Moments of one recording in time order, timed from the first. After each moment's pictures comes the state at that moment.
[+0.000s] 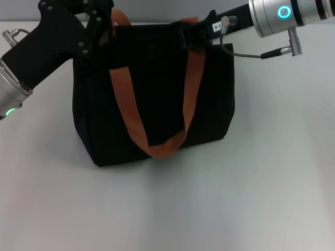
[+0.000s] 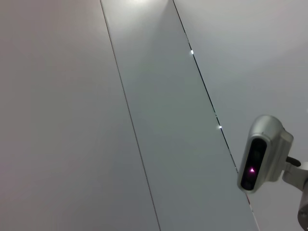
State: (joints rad) left arm -0.57 -2.07 0.45 0.29 1.53 1.72 -0.52; right arm 0.94 2.07 -1.08 -0.84 -2.05 -1.39 2.44
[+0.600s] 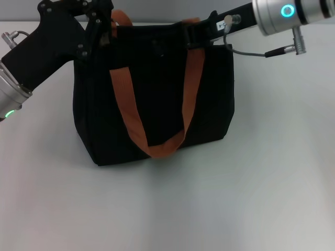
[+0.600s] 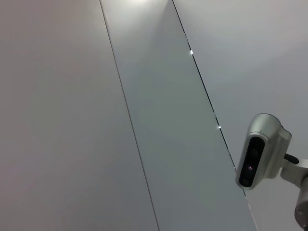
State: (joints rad) left arm -0.56 -2.07 0.46 0.29 1.53 1.72 -0.52; right arm 0.92 2.08 -1.09 -0.90 -2.08 -1.38 2.48
